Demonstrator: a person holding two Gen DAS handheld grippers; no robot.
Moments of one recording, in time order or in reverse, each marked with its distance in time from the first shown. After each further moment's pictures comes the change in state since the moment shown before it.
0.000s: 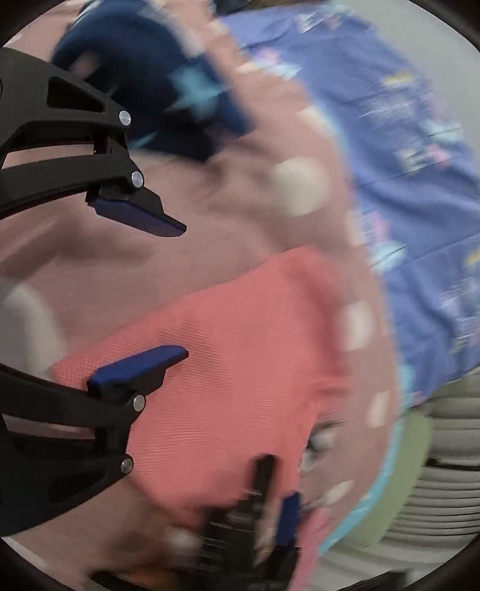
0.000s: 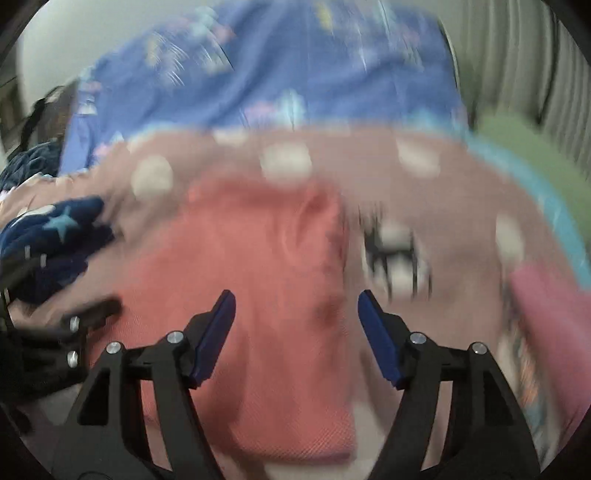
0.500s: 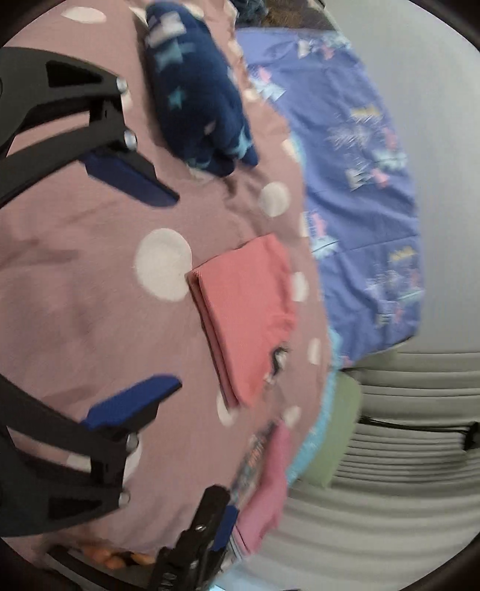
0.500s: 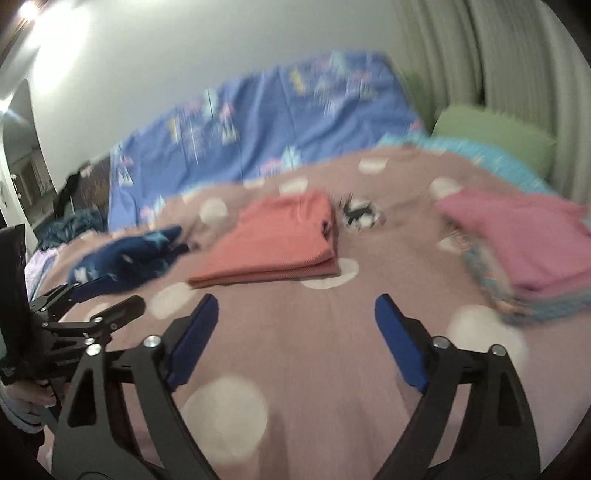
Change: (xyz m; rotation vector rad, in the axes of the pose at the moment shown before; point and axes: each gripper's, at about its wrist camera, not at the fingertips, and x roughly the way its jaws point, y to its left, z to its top) left arm -0.184 -0.041 -0.112 -0.063 -0.343 -0.051; right arm -0.223 0.006 -0.161 0.077 -0.402 0.073
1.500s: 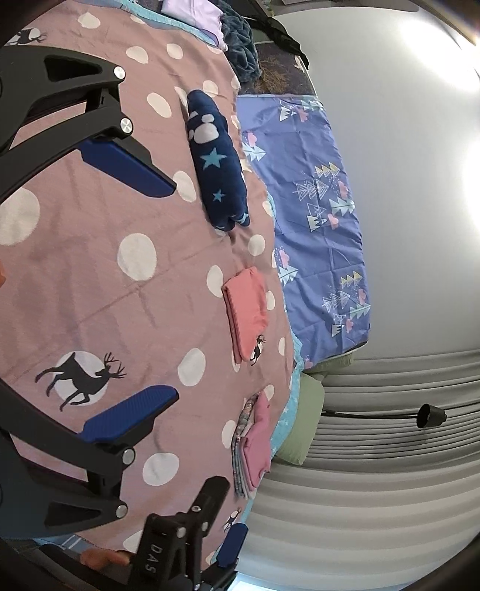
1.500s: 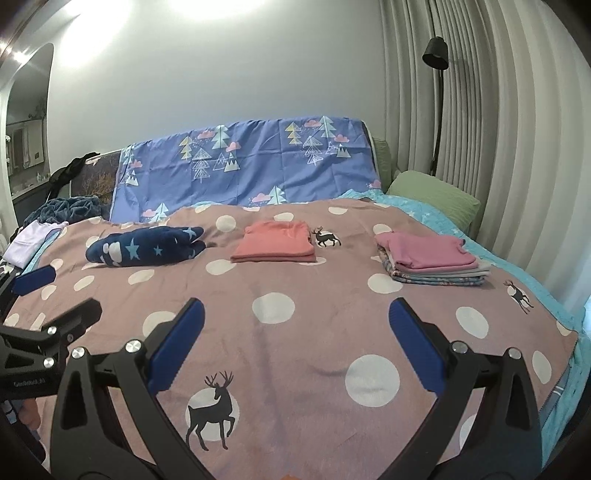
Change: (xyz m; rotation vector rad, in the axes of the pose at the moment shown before) left arm -0.244 -0.042 -0.073 -0.009 -0.115 0.105; right arm -0.216 0.093 -0.046 -0.113 -0.082 -0.177
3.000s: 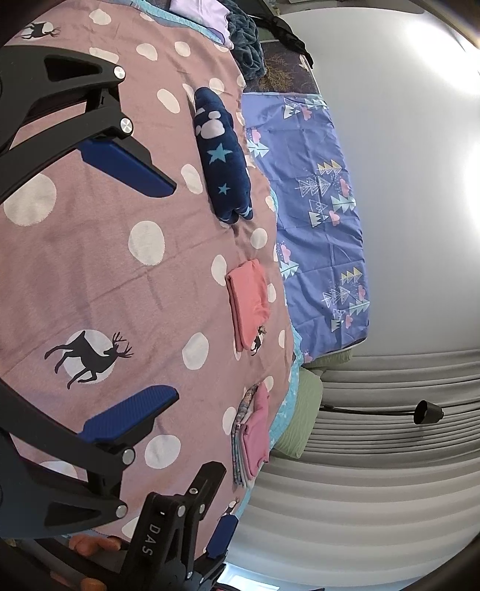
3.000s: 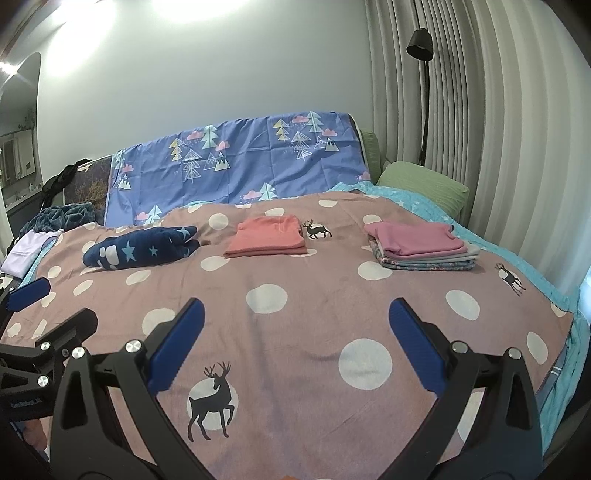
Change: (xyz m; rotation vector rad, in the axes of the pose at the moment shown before) left arm -0.012 -0.015 -0.003 -0.015 0.007 -0.015; right arm -0.008 -0.011 -0.005 0.047 0.025 -0.022
